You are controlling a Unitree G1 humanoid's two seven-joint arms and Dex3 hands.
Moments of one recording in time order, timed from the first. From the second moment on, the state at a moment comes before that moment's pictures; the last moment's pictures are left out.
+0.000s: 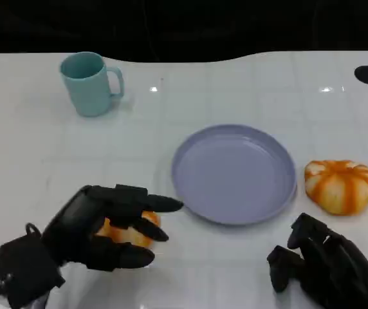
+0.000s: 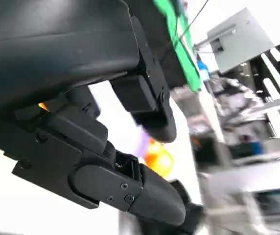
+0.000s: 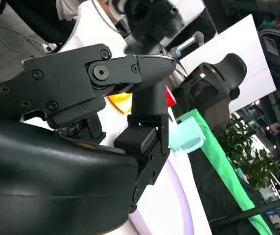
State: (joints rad) left arm -0.16 0.12 0.06 0.35 0.06 -0.64 -0.58; right arm -0.06 0.06 -0.18 0.53 0.48 -0.09 0.86
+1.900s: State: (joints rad) left arm -0.54 0.36 -0.54 0.70 0.90 -0.25 0.01; right arm -0.03 0.05 -0.18 0.47 0.48 -0.07 0.84
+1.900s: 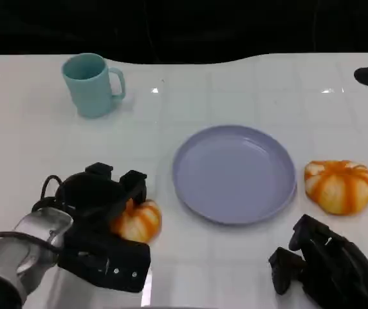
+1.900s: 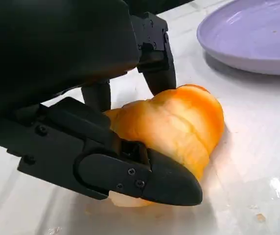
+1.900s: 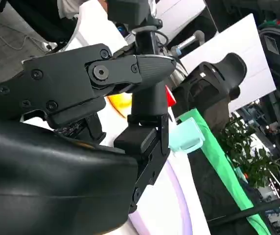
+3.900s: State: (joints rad) left arm -0.74 0.23 -0.46 0.97 0.72 -0.64 0.79; right arm -0.03 0.05 -0.18 0.46 0.48 -0.06 0.82
